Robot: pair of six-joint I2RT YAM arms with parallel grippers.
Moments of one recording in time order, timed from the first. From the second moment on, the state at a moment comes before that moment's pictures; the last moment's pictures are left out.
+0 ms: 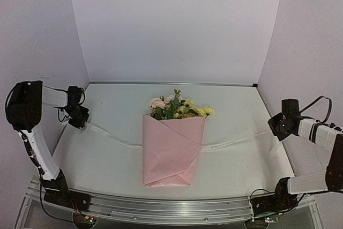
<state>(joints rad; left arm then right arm) 0.04 1.83 1.05 -0.36 -0.07 -1.20 -0.08 1.19 0.63 -0.29 0.15 0.99</state>
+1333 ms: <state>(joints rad) -0.38 1.47 1.07 -0.35 -0.04 -0.84 0.48 1.20 0.99 -0.49 0.19 0.86</state>
